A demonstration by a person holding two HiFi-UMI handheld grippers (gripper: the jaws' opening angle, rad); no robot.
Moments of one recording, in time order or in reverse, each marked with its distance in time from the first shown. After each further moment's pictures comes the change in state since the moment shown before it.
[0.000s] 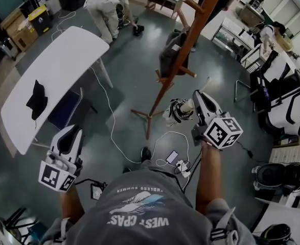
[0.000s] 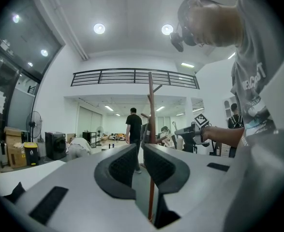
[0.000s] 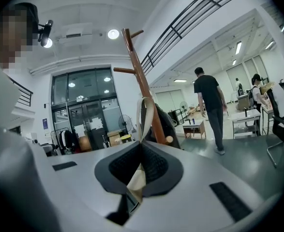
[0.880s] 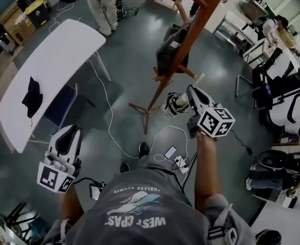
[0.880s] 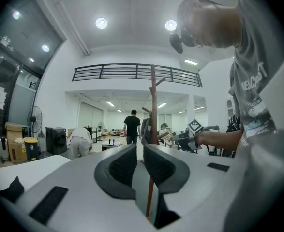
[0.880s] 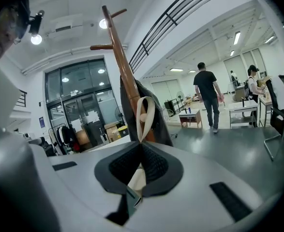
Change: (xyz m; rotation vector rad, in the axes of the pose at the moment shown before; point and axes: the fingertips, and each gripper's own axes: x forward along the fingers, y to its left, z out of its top) left arm 0.031 -0.002 -0.017 -0.030 0.049 0.010; right arm 0.051 -0.056 -0.045 0.039 0.123 -0.033
